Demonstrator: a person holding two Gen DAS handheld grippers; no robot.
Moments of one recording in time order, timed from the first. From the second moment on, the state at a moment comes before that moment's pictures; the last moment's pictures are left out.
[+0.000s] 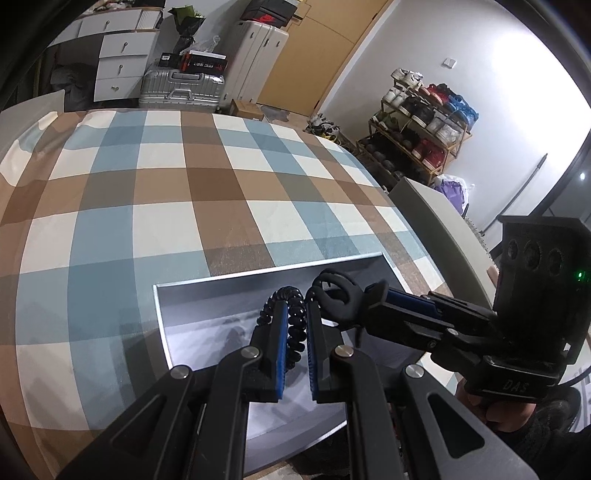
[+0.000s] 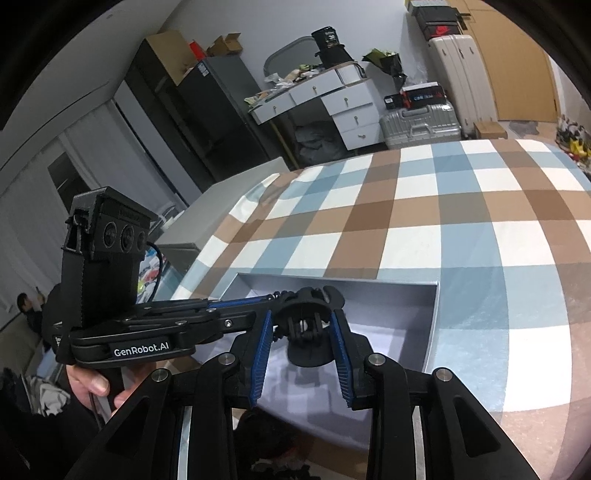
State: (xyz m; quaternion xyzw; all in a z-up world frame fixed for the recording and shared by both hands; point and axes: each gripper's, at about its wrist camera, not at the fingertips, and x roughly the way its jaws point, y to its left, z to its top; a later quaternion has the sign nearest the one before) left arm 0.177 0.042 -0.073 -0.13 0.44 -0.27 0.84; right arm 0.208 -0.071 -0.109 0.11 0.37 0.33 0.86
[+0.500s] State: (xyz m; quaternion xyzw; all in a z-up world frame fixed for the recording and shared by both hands) left arm 0.158 0.063 -0.045 -0.15 0.41 -0.23 0.87; right arm 0.179 -0.092 -0.077 0.13 0.32 0.31 0.89
